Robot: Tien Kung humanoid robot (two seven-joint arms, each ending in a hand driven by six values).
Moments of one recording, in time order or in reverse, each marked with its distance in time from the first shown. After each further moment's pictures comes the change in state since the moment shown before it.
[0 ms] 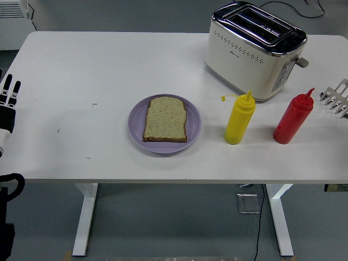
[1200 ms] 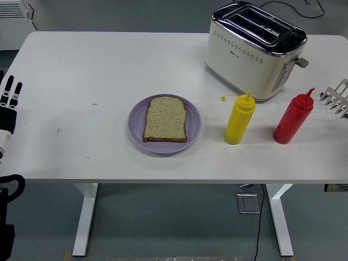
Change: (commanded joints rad) left arm 0.003 0.003 0.005 -0.001 0.002 -0.001 0.001; right arm 0.000 -0.001 0.005 0.001 0.001 -0.007 0.007
